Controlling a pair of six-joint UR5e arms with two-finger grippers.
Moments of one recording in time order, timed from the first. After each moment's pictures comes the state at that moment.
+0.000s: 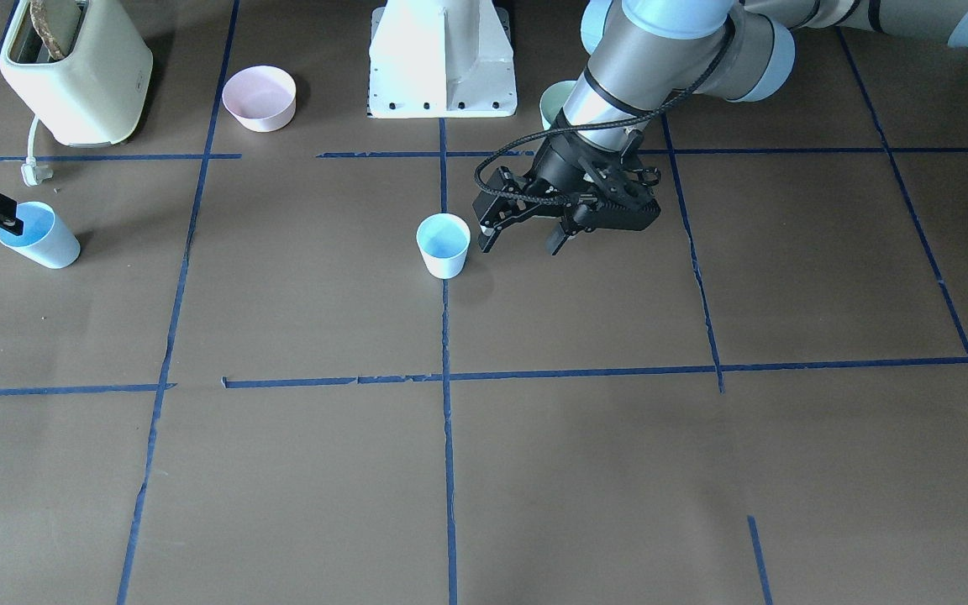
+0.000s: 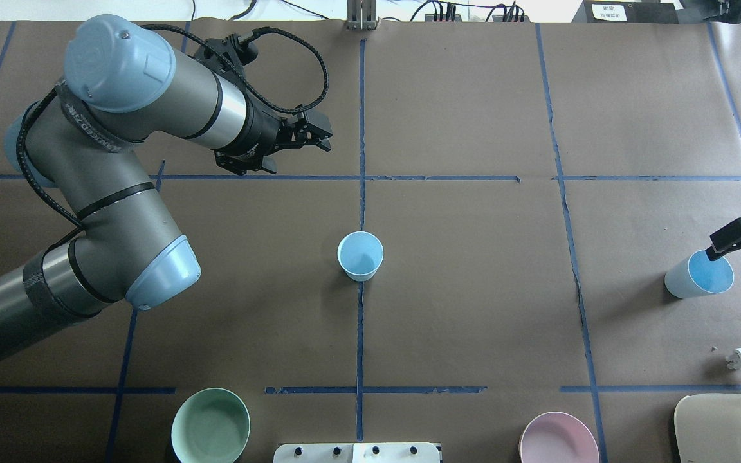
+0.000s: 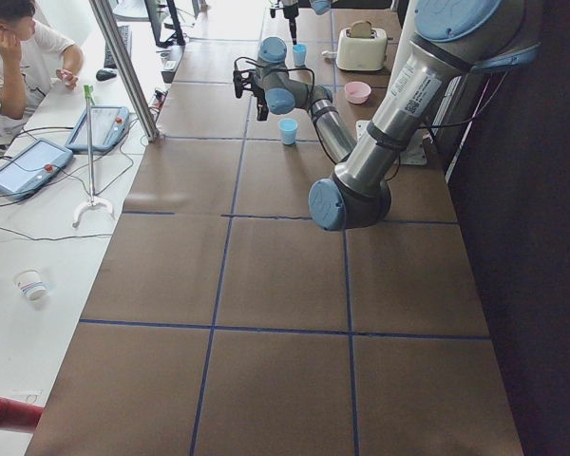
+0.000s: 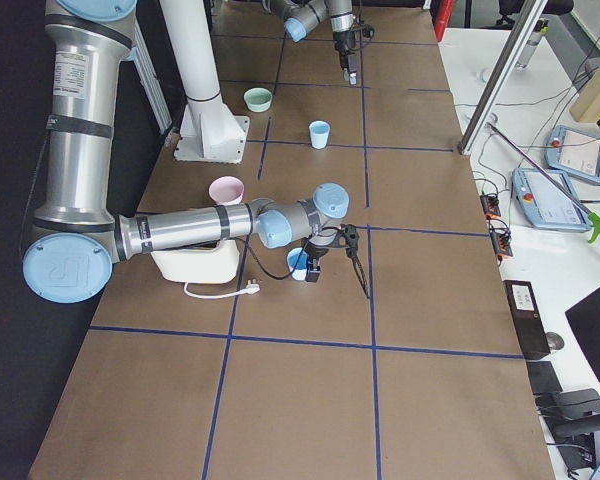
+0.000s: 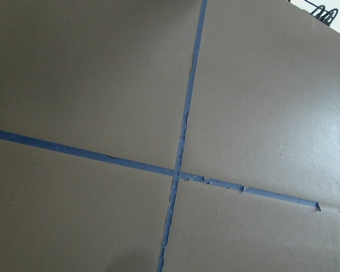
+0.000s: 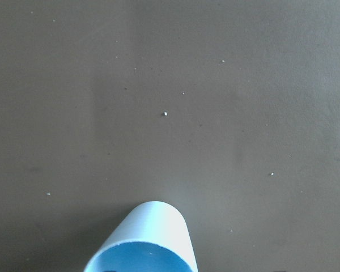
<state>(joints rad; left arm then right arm) -0.72 -2.21 -1.77 -1.90 -1.98 -1.48 1.10 -1.71 1.82 -1.40 2.35 0.47</state>
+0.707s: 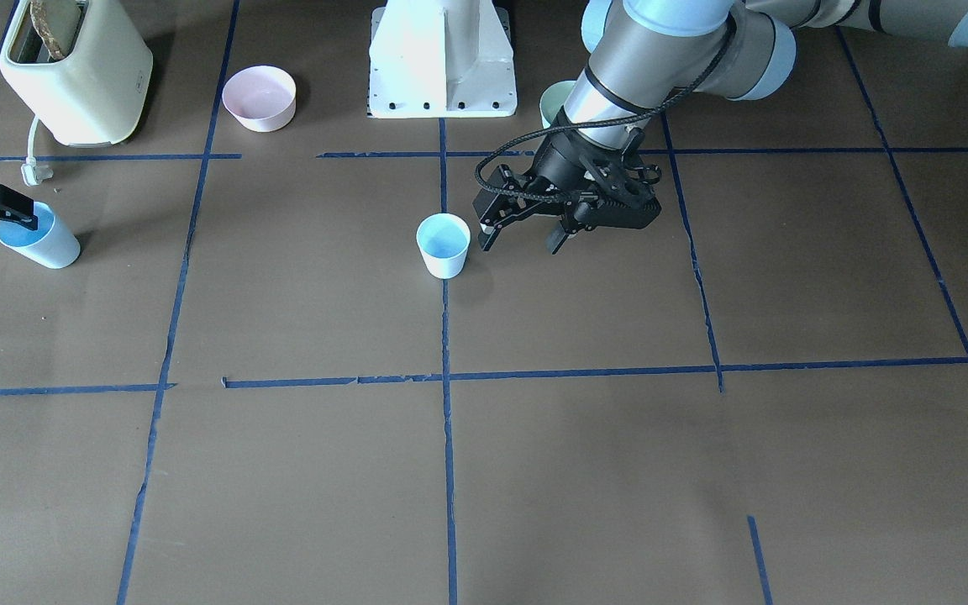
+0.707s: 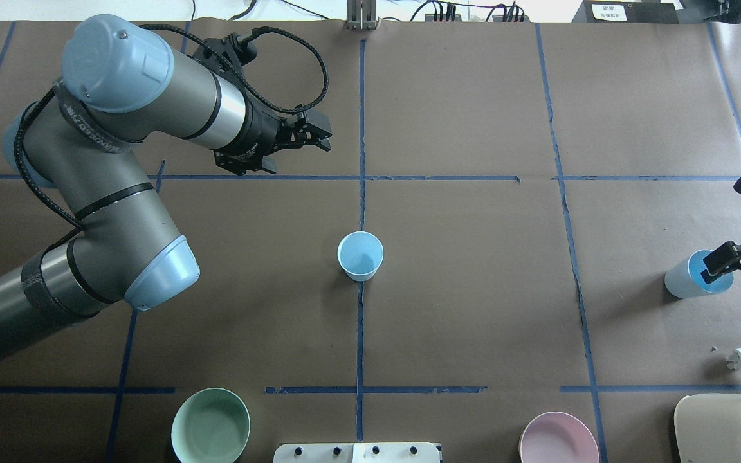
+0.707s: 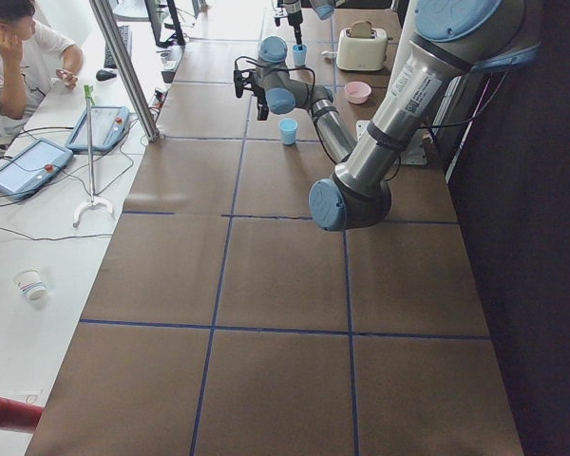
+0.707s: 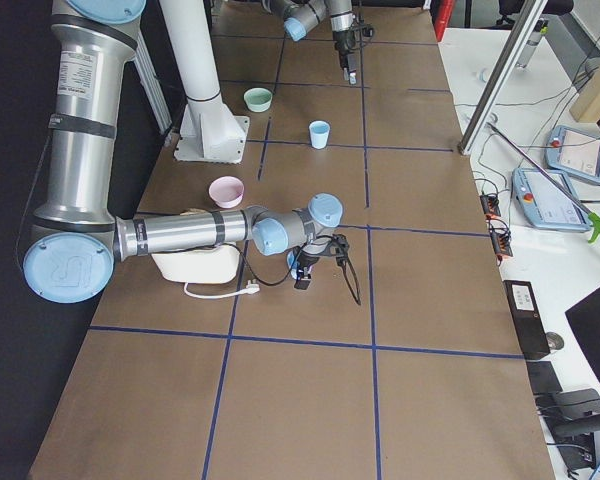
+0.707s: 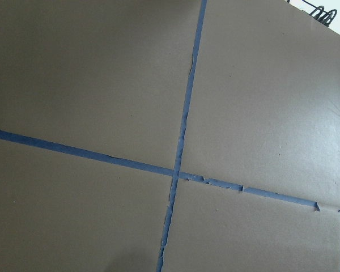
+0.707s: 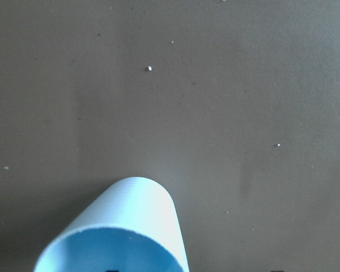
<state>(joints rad) -0.72 -2.21 -1.77 -1.90 -1.98 -1.48 1.03 -1.72 1.79 -1.39 2.33 0.47</state>
